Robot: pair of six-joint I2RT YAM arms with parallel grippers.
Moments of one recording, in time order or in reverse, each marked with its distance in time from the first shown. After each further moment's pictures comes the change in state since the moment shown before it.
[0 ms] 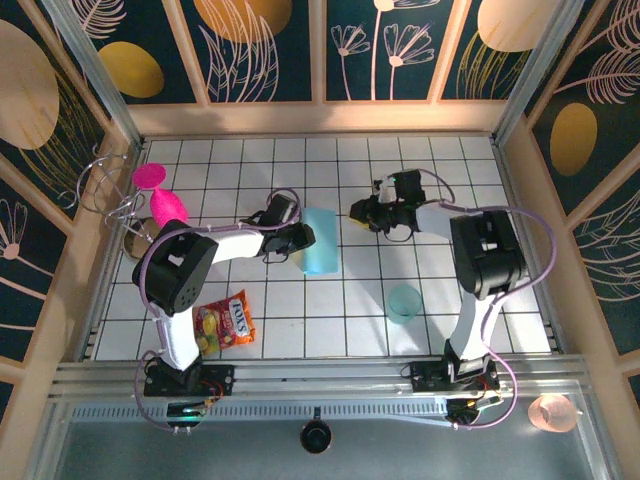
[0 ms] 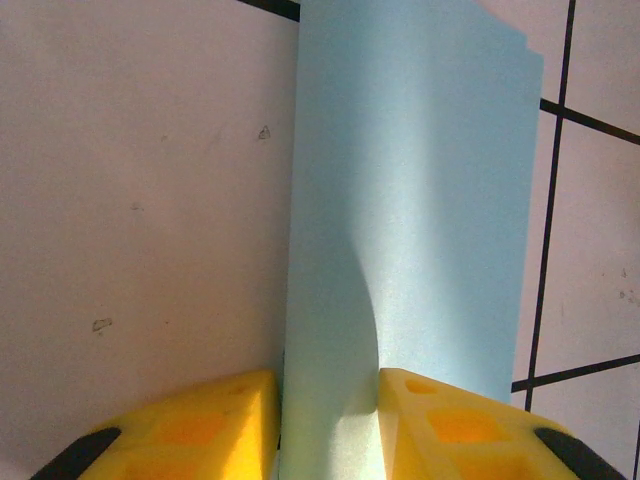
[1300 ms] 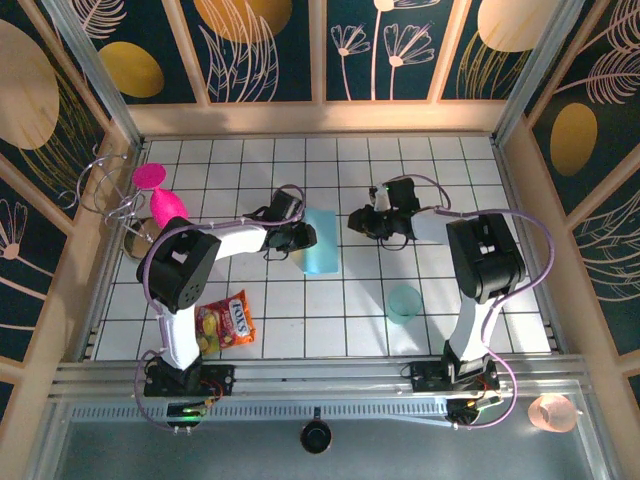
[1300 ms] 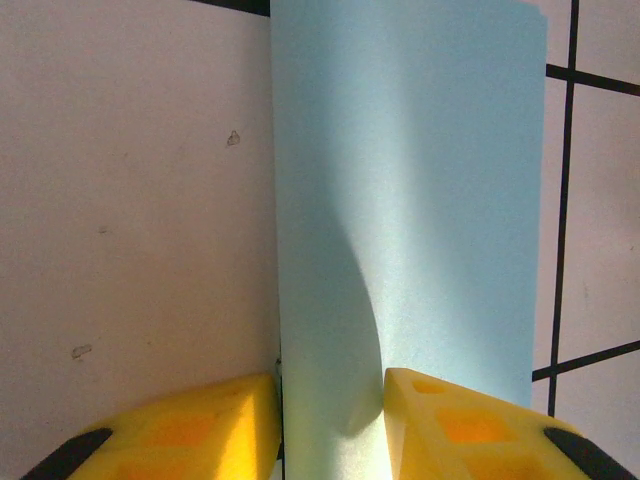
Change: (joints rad) left arm -0.003 0.043 0.066 -0.085 0.008 0.108; right arm 0.057 0.000 -0.053 0.018 0.103 -0.051
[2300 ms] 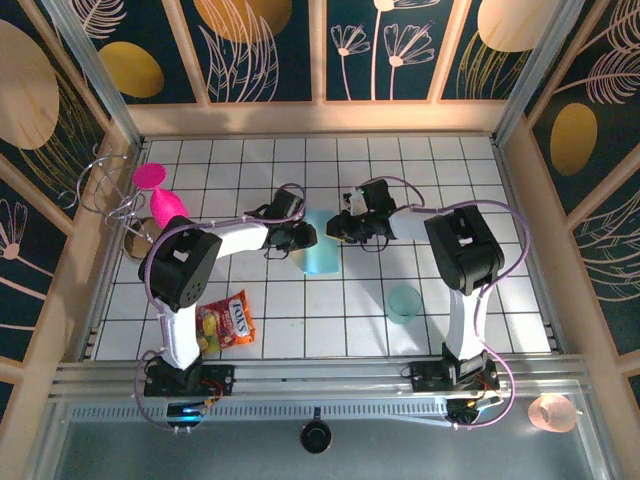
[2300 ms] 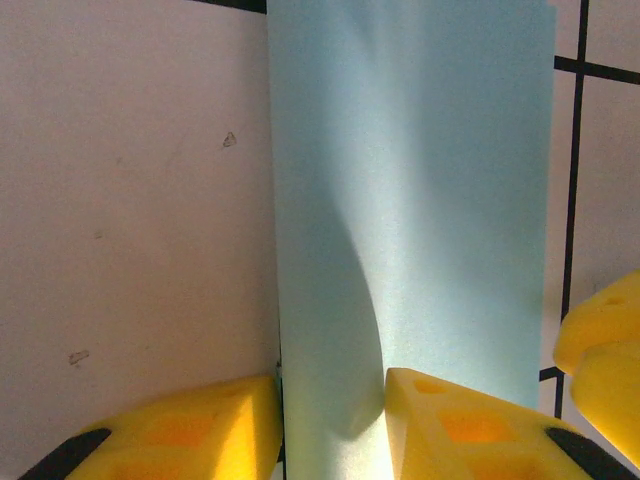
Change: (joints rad) left arm 0.000 0.016 0.031 -0.042 0.000 0.019; right arm 0.119 0.117 0.099 0.002 -0.064 0.011
